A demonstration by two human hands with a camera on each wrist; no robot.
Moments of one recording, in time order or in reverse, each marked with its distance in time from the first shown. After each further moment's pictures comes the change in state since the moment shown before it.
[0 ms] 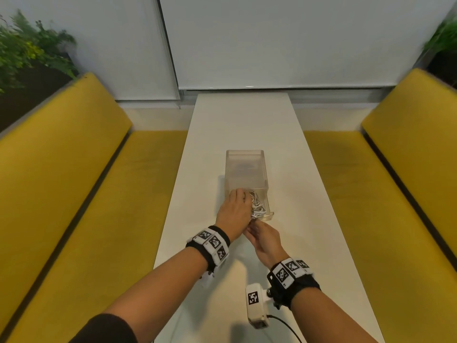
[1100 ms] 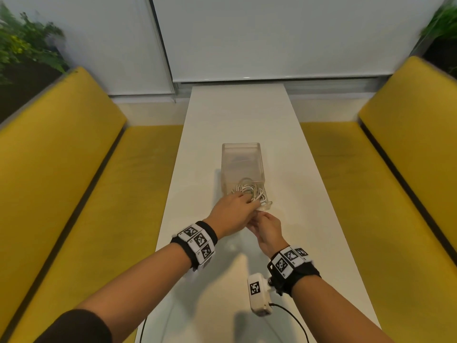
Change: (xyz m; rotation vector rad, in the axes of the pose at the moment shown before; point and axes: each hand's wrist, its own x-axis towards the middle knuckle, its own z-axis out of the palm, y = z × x) left_hand -0.009 -0.009 0.000 -0.159 0.143 0.328; right_hand 0.004 -0.008 -0.005 -0.193 0.042 -0.084
